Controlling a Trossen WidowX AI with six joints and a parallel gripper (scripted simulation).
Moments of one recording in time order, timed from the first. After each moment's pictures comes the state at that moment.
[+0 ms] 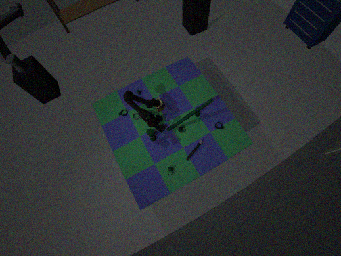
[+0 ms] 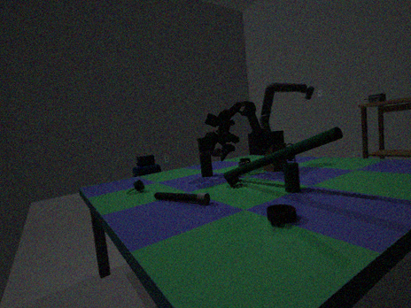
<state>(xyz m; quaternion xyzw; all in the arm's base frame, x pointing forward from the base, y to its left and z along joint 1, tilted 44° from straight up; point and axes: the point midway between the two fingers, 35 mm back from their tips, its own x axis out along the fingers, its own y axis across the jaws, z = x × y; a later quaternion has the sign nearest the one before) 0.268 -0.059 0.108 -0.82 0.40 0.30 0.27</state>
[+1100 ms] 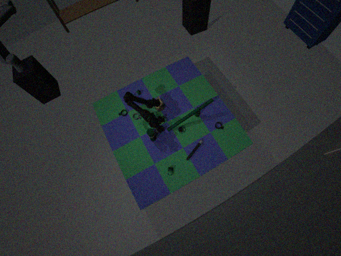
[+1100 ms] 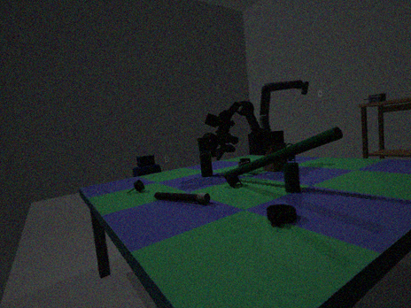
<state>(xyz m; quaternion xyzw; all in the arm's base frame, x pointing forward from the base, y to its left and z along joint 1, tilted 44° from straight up) 0.279 -0.058 0.104 -0.82 0.42 0.26 0.30</state>
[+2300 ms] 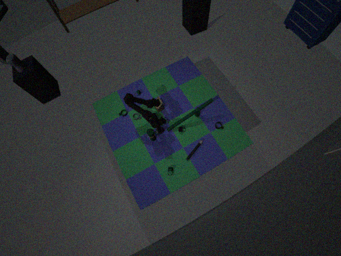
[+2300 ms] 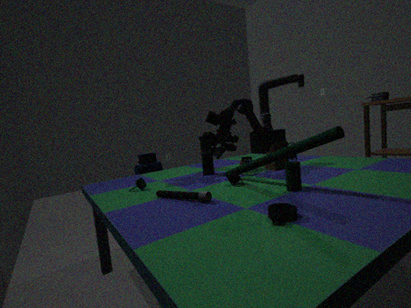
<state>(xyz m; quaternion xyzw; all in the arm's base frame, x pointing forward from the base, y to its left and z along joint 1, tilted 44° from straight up) 0.292 -0.057 0.103 -0.80 0.45 0.20 0.34</state>
